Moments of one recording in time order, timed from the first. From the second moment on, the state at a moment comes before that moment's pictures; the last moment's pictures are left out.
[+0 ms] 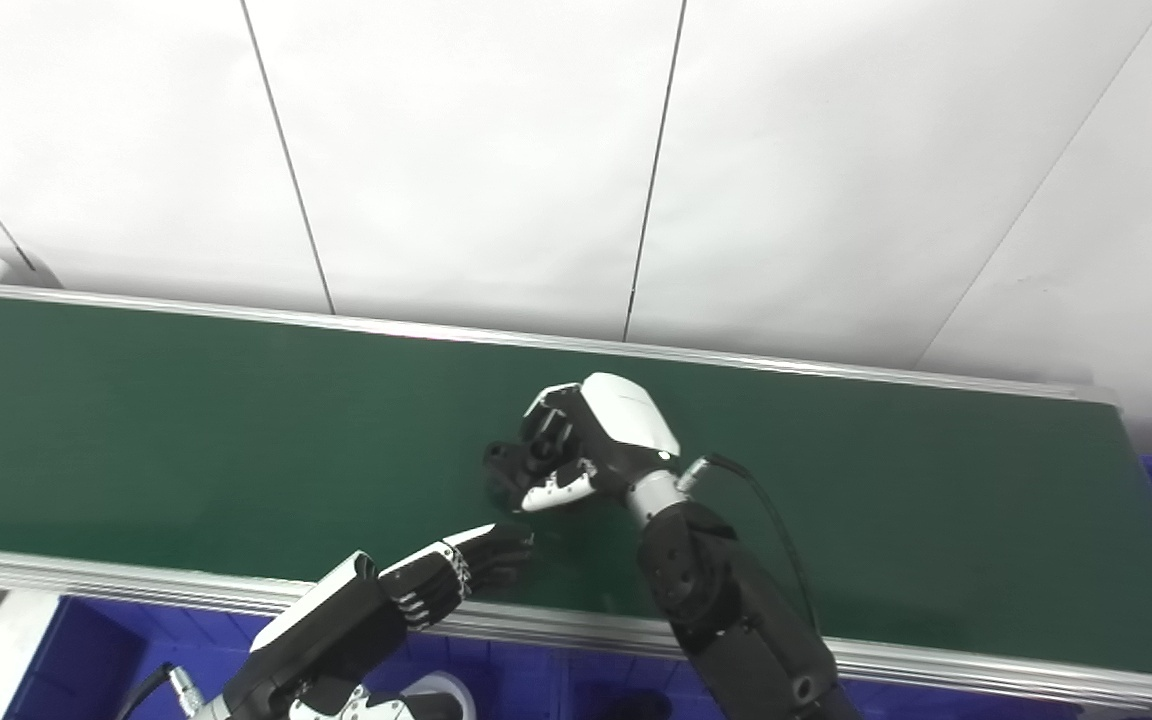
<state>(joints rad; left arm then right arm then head) 0.31 0.38 -0.21 -0.36 -0.32 -0.19 -0.57 -0.41 -0.02 0.50 0.28 -0.72 0.24 0.05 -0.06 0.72</state>
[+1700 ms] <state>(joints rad) 0.18 0.37 -0.20 -0.28 -0.36 -0.15 -0.61 -0.05 -0.08 0.35 -0.50 -0.82 0.41 0.24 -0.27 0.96</state>
